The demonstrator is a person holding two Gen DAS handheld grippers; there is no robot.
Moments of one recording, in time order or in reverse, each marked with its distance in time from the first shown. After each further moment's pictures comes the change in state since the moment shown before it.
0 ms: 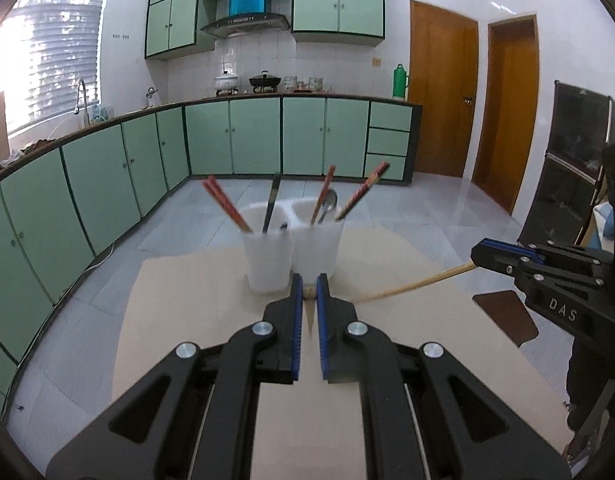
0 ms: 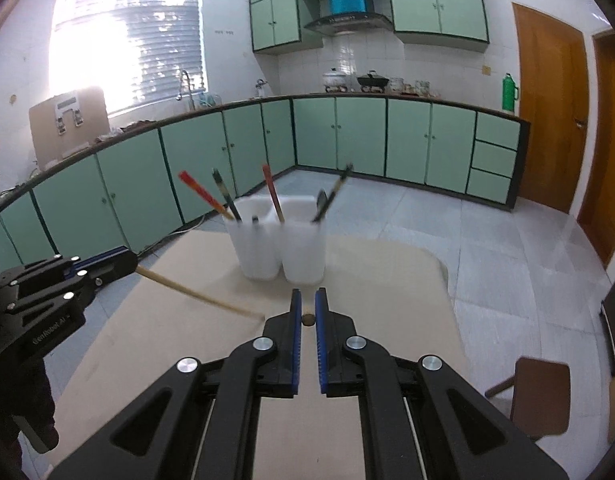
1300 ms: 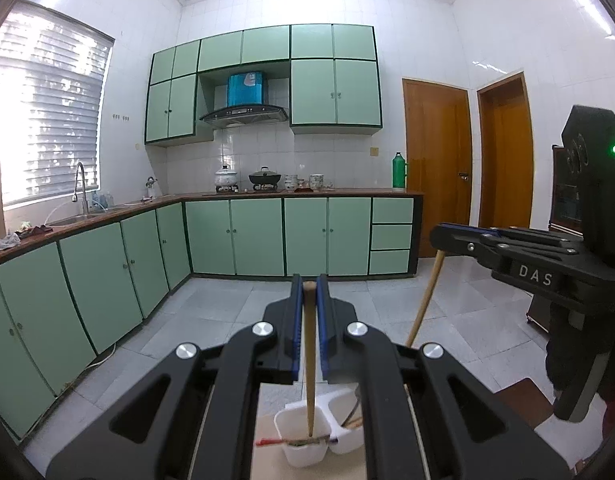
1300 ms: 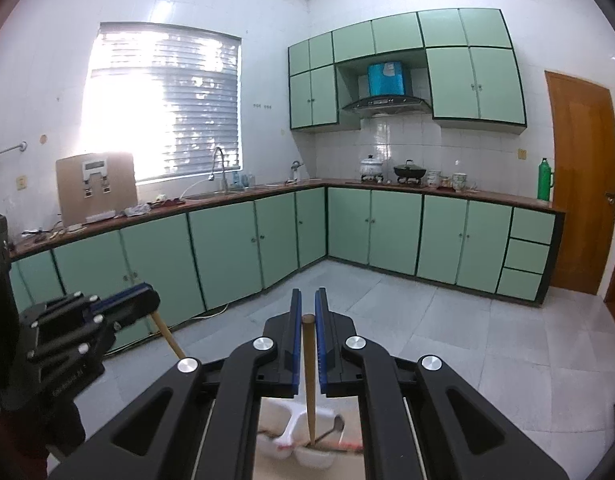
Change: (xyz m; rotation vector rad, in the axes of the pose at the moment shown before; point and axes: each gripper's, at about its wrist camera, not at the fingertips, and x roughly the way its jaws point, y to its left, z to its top) left arm 0.028 0.032 0.179 0.038 -0.317 -0.006; right arm 0.029 0.003 0.214 -0.060 -0.283 0.093
